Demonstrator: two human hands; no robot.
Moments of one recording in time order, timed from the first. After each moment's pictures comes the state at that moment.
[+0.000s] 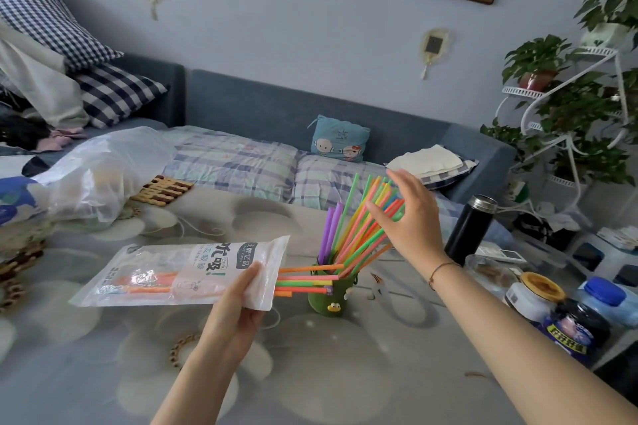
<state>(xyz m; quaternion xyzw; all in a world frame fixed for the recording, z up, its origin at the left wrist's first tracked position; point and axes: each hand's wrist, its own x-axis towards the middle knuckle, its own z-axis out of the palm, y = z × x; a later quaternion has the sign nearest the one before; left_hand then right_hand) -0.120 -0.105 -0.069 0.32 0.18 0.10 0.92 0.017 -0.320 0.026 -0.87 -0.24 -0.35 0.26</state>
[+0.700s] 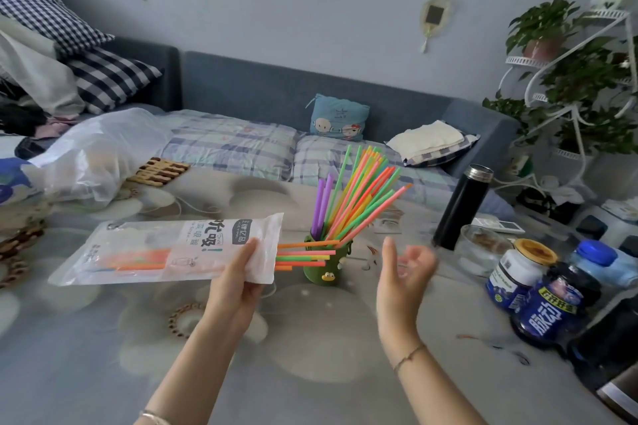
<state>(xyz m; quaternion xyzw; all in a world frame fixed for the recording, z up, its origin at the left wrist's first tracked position) -0.120 -0.121 -0.081 0.36 0.18 0.14 0.90 -0.078 -0.308 -0.070 -0.65 0.01 -0.31 0.69</state>
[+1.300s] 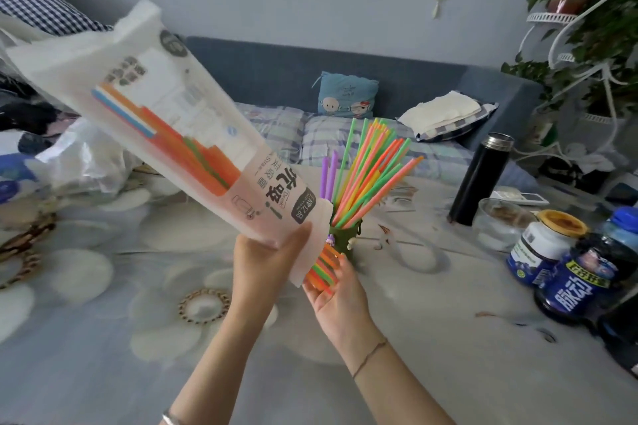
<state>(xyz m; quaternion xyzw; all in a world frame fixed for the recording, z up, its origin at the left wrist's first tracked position) -0.133 -0.155 -0.061 0.64 0.10 0.30 0.70 -0.098 -0.252 -0.097 -0.34 0.16 0.21 0.90</state>
